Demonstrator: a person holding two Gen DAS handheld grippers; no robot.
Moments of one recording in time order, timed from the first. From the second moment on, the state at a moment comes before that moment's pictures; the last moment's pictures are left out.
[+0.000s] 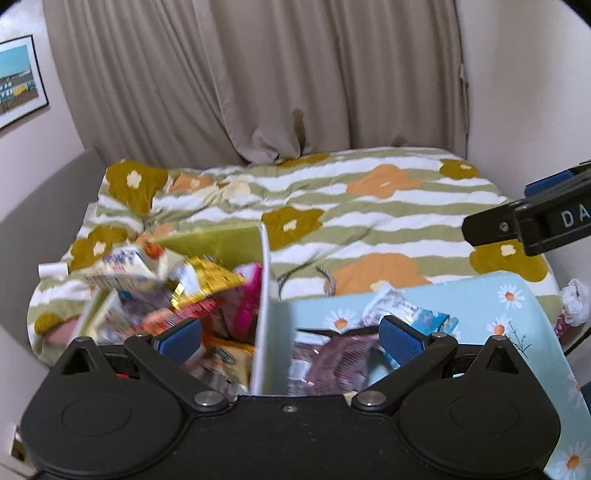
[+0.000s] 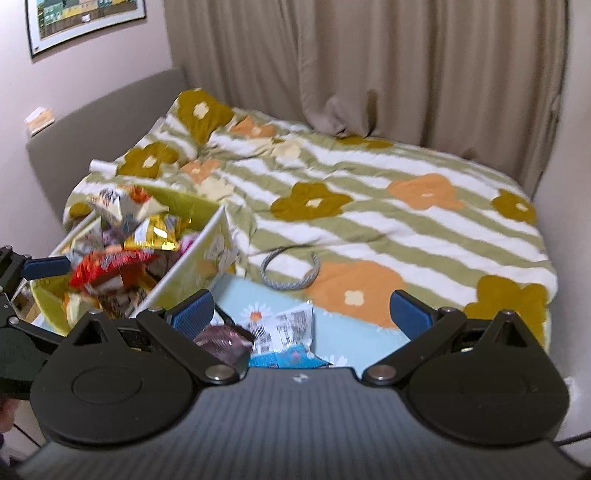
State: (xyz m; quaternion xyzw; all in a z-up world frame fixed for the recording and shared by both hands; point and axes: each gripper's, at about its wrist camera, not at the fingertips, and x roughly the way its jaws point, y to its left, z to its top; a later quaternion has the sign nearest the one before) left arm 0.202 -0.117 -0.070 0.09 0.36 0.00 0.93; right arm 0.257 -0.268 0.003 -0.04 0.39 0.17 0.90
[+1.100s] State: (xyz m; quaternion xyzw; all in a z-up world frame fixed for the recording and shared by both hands) left arm 0.271 -0.172 -0.247 0.25 0.44 0.06 0.86; right arm 0.339 -0.263 -0.157 -0.02 0.50 0.27 0.82
